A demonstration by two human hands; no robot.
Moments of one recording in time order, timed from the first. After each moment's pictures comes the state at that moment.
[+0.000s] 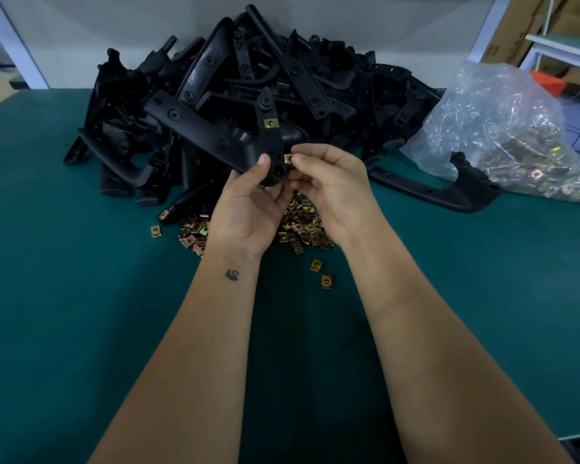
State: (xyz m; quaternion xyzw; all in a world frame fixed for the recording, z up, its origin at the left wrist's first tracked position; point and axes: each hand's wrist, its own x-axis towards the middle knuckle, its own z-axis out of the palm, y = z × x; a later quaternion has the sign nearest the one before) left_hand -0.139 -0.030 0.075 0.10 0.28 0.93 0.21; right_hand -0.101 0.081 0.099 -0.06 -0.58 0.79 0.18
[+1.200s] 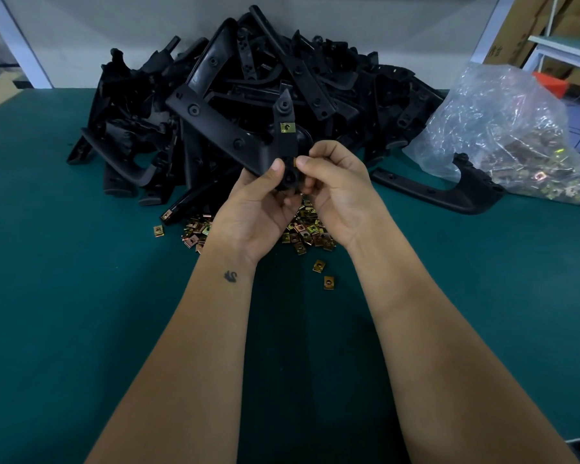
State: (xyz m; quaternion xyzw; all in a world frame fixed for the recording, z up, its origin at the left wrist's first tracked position) left_hand -0.135 -0.034 0.080 0.13 0.33 0.90 0.26; right_hand -0.102 0.086 0.096 -0.03 -0.54 0.83 0.15
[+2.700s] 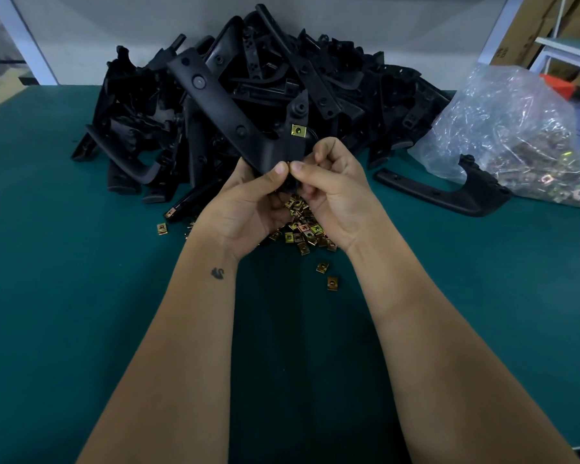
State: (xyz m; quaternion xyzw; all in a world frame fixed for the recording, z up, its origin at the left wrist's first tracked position) left_hand -0.142 -0.054 0.084 0.19 0.45 0.83 0.27; right_hand -0.101 0.078 0.096 0.02 -0.54 0.83 0.14
